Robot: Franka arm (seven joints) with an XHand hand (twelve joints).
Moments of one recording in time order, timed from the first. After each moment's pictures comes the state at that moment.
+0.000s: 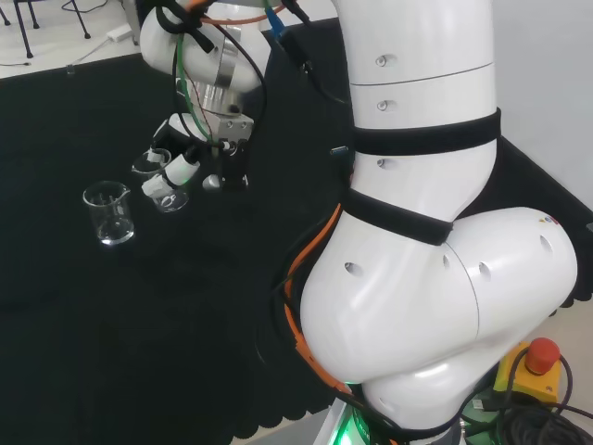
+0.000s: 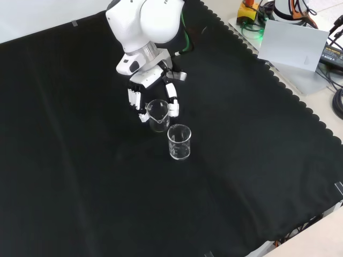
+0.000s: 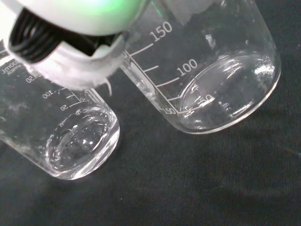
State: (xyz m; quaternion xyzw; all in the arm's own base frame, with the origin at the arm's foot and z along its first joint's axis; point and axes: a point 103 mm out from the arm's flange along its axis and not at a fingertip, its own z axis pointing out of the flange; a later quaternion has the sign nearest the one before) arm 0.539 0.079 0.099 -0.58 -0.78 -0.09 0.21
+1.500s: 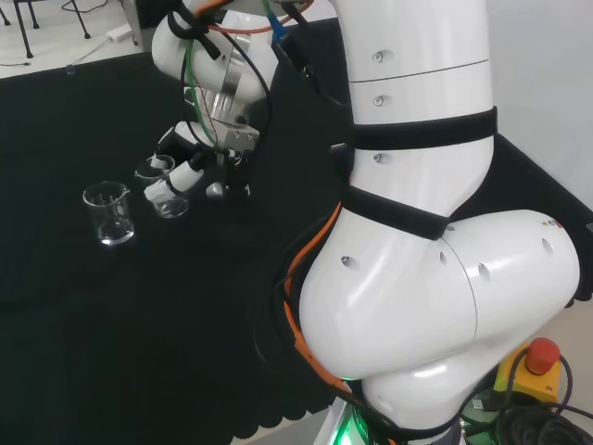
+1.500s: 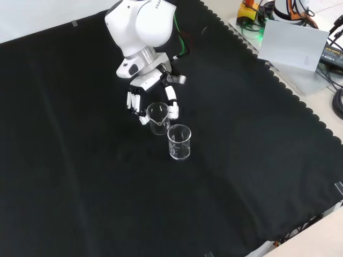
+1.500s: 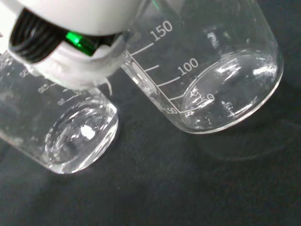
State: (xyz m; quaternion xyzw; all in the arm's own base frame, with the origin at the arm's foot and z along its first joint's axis) arm 0.537 0.079 0.081 -0.58 -0.77 -0.11 0.24
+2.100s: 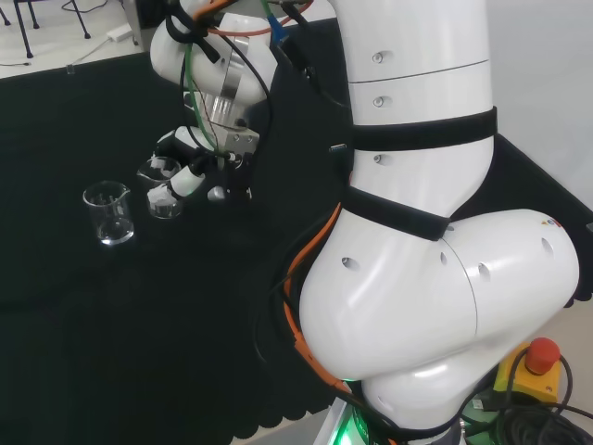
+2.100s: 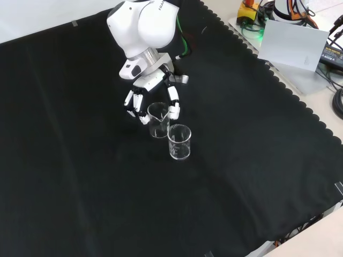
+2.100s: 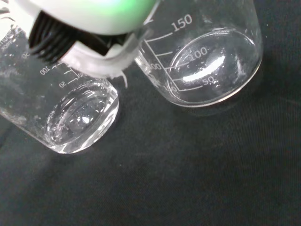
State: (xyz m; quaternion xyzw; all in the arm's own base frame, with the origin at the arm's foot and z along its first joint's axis) arm 0.528 0.077 0.078 -0.58 -0.77 -0.10 0.24
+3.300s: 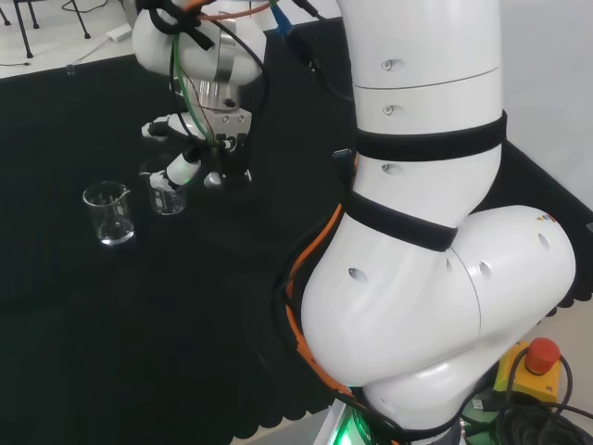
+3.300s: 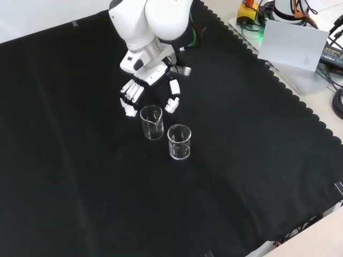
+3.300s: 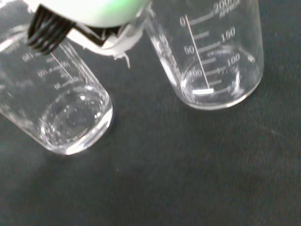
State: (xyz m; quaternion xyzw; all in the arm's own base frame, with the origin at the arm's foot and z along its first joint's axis) arm 0.522 0.077 0.117 -0.60 -0.77 -0.04 0.20
